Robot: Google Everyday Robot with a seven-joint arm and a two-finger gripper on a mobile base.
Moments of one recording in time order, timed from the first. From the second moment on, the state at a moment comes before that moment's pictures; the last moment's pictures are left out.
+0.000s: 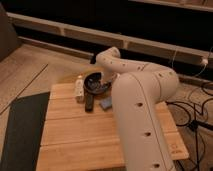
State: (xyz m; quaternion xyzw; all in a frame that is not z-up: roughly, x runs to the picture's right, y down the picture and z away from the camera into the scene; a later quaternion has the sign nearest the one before) arm 0.029 -0.018 0.962 -0.14 0.25 0.79 0.54
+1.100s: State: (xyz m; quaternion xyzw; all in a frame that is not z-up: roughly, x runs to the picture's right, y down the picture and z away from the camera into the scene) arm 0.033 0.003 1.007 -0.18 0.27 0.77 0.56
